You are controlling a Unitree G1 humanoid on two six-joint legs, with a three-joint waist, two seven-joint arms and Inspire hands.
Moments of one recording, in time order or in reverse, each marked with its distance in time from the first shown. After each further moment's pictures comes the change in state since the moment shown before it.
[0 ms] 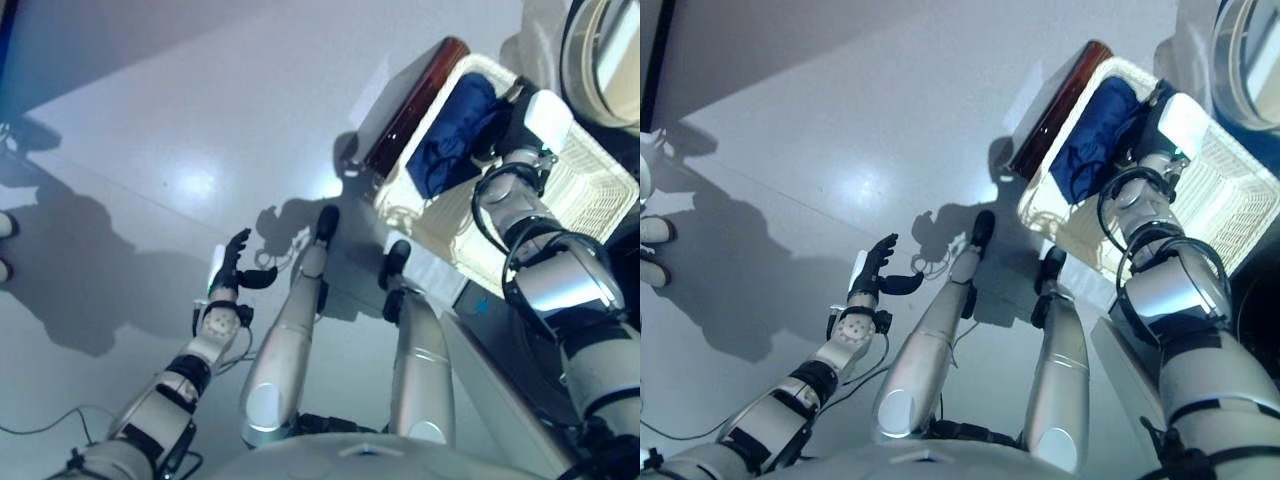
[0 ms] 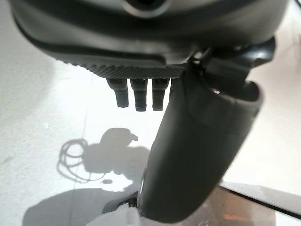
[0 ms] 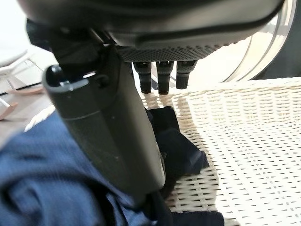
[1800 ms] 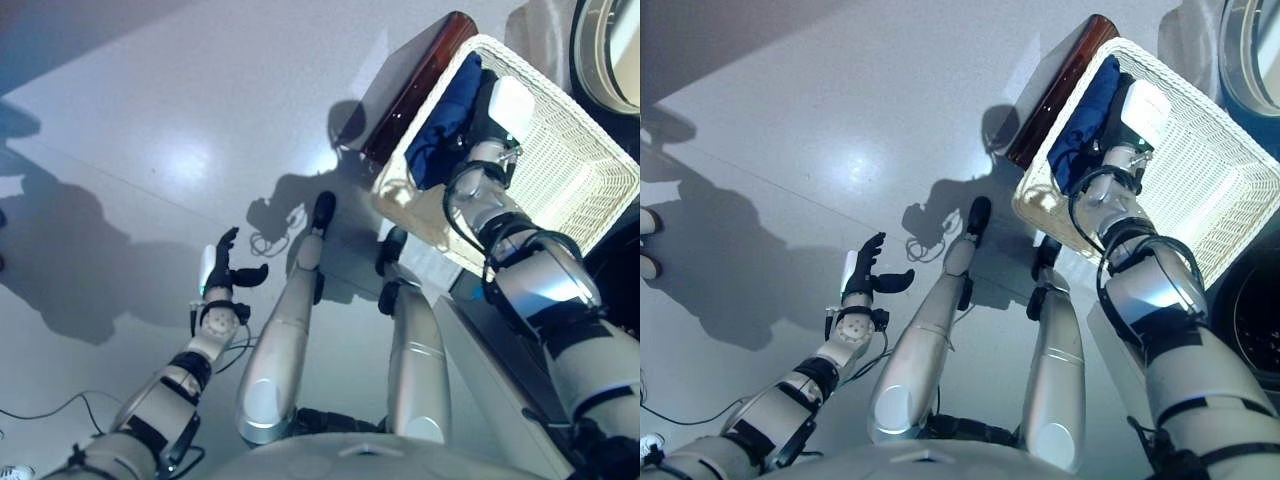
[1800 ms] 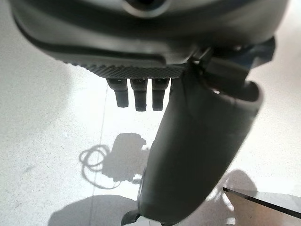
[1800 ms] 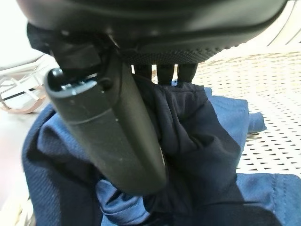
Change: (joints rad) left arm -0.032 -0.010 -0.021 0.111 -0.022 -0.044 0.090; right arm -0.012 0.089 0.004 -0.063 -0.017 -0.021 -0.053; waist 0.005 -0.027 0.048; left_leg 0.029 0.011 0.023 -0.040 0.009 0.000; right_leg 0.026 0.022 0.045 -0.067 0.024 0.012
